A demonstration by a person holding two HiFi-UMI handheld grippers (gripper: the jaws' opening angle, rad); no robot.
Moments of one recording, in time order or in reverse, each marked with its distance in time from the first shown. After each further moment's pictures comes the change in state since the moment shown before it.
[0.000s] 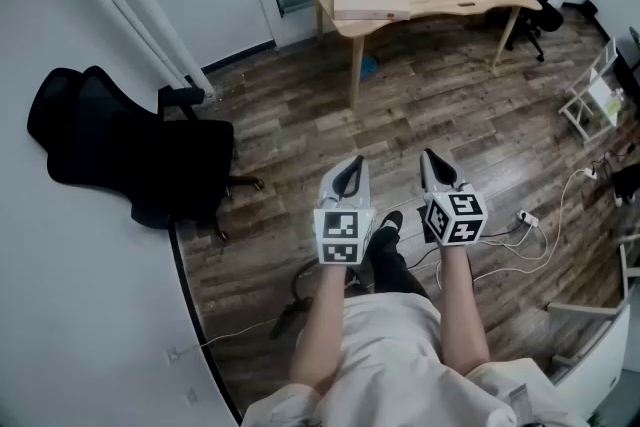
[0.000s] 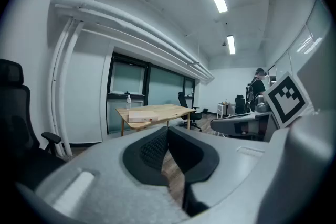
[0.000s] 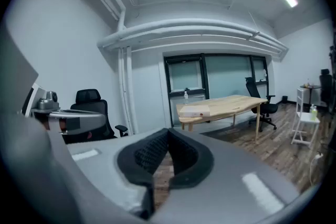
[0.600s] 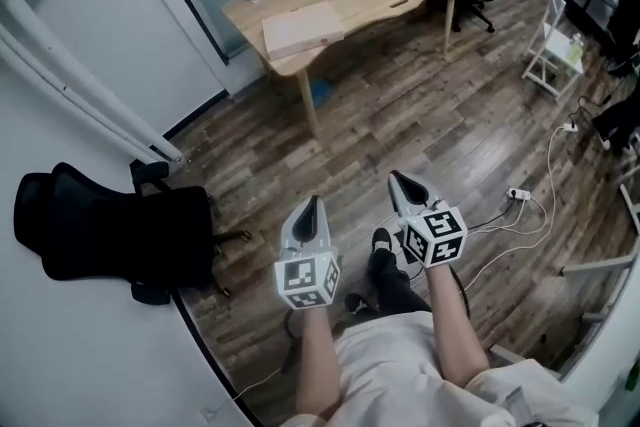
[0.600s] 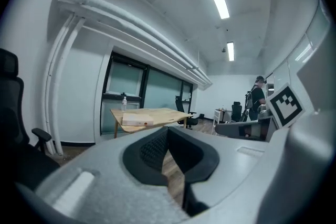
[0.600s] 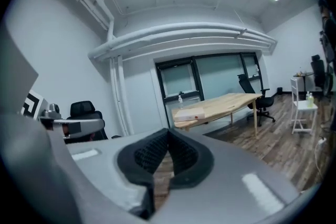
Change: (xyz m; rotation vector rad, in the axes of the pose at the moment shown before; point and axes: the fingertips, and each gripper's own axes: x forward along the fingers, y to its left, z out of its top) left arm 0.024 0.002 0.014 -0.069 -0.041 0.004; right arm 0.008 -0.038 0.014 0.091 -0.042 0.018
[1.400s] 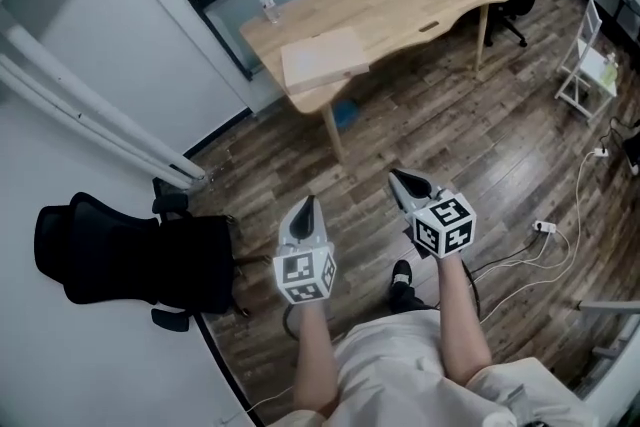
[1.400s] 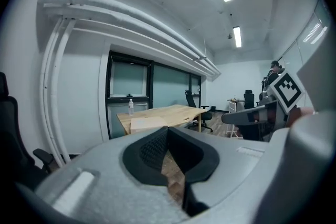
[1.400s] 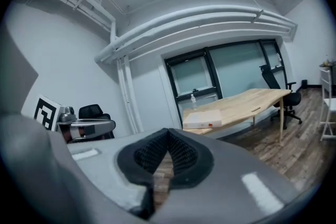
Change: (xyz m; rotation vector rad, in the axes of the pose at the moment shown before) left arm 0.170 0.066 0.045 0.093 0.049 0.090; right arm 0.163 -0.070 0.074 -0.006 0.039 0.215
